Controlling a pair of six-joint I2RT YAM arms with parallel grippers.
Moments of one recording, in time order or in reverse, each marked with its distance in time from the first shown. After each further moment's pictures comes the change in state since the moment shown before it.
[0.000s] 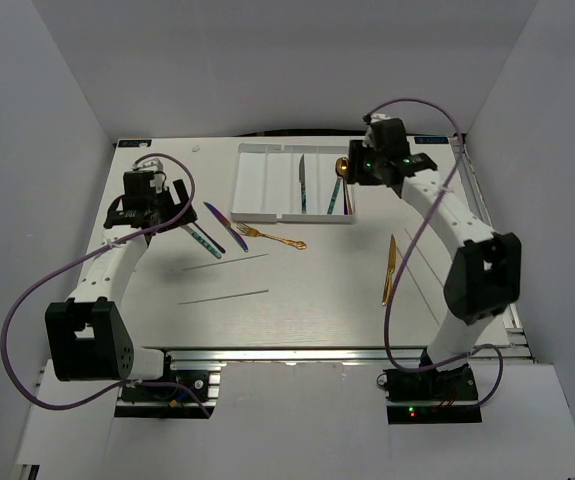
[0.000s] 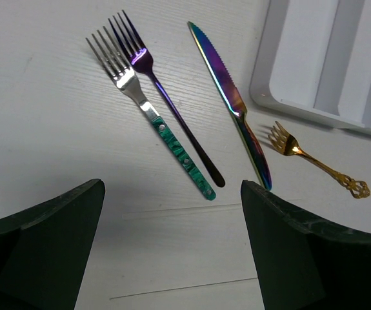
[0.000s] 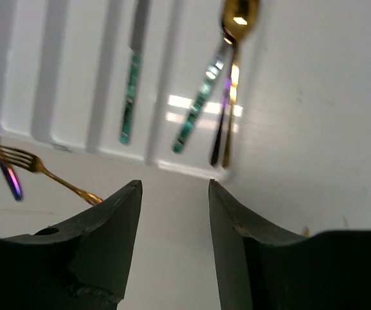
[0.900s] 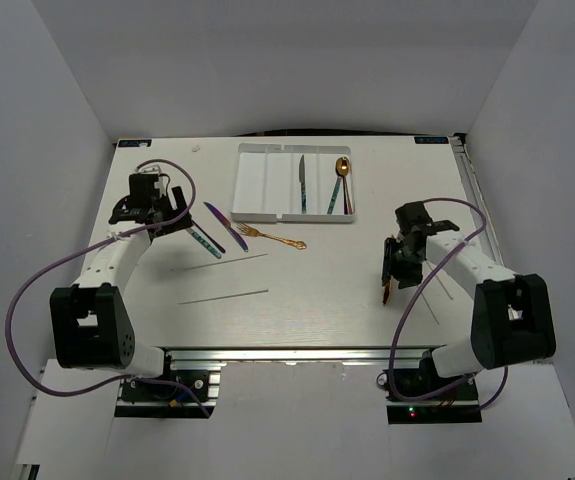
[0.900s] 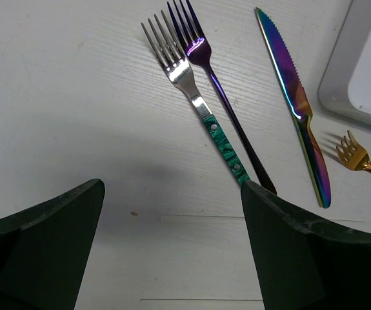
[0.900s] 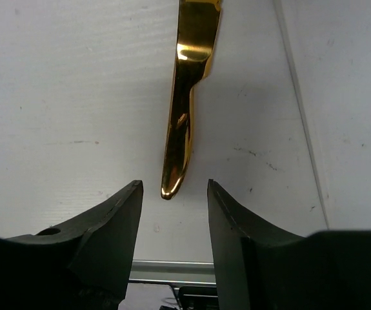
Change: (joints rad) left arm 0.000 0.060 -0.010 -0.010 -0.159 0.043; right arm -0.144 -0.413 -0.779 -0.291 0.010 0.075
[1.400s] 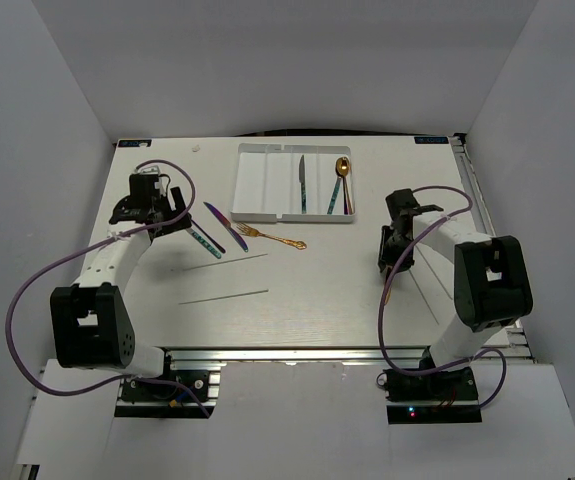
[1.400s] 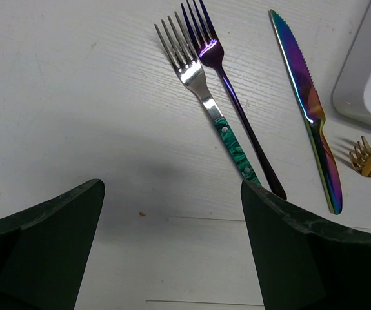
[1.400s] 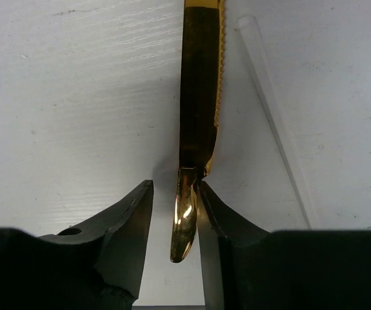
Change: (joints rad) left arm 0.000 0.014 0.000 0.001 -0.033 0.005; right arm 0.000 0.265 0.152 0.089 0.059 0.031
